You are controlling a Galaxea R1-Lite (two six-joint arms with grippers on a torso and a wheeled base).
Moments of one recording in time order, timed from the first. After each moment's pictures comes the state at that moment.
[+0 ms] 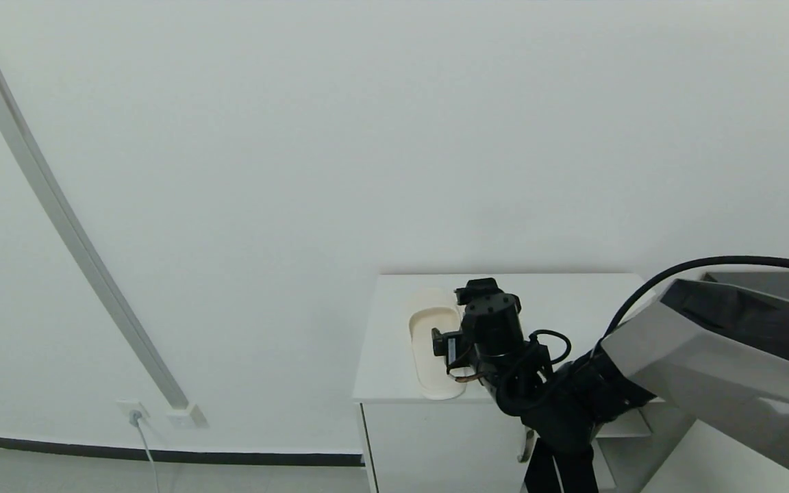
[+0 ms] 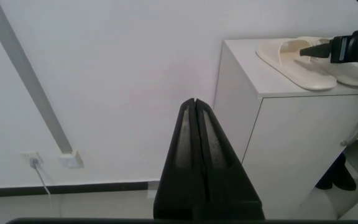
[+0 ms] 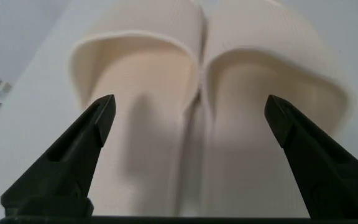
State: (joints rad) left arm 0.00 0.00 0.00 0.00 -0.02 0.00; right arm 0.75 2.28 -1.16 -0.78 -0.49 0.23
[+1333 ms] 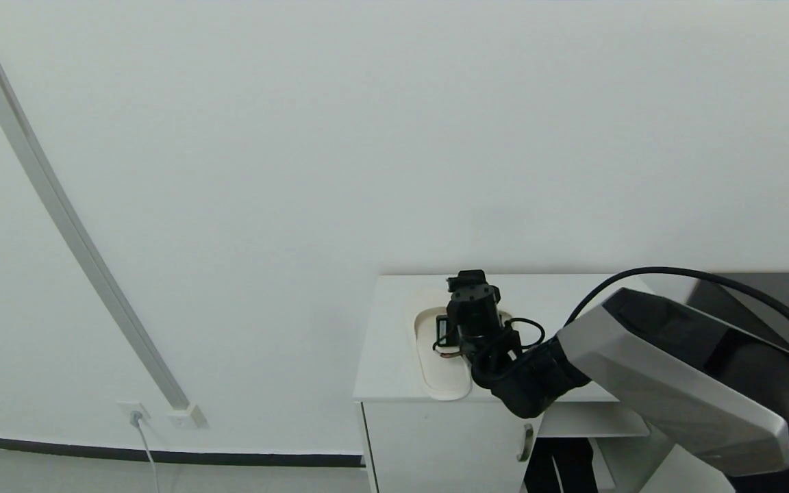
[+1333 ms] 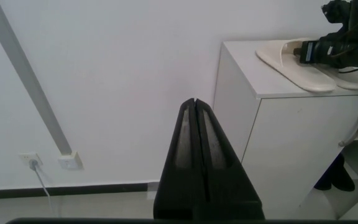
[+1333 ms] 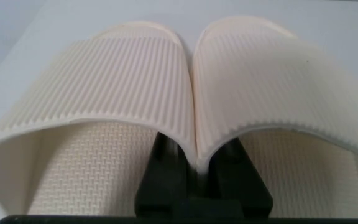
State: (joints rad) left arm 0.00 0.00 0.00 0.00 -0.02 0.00; right arm 0.68 2.47 -1.45 -0.73 -0.53 0.22
